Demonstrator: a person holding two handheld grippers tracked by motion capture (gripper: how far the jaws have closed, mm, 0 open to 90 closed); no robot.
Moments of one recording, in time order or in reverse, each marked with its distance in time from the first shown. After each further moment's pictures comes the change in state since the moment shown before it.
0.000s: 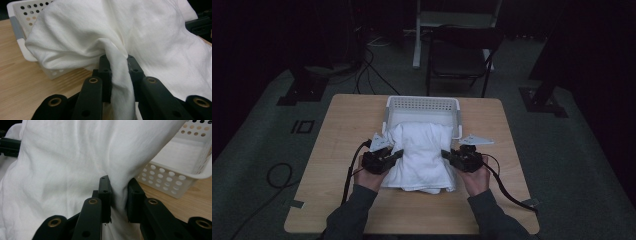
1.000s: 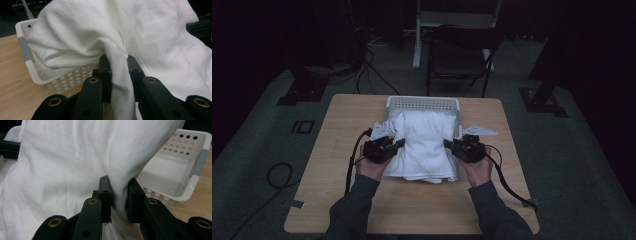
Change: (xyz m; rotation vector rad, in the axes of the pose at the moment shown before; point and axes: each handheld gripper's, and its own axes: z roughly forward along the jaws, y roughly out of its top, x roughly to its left) left arm 0.007 0.030 0.002 -0.040 0.006 0.007; right arm -0.007 0.027 -0.007 -0.049 -0.029 -0.009
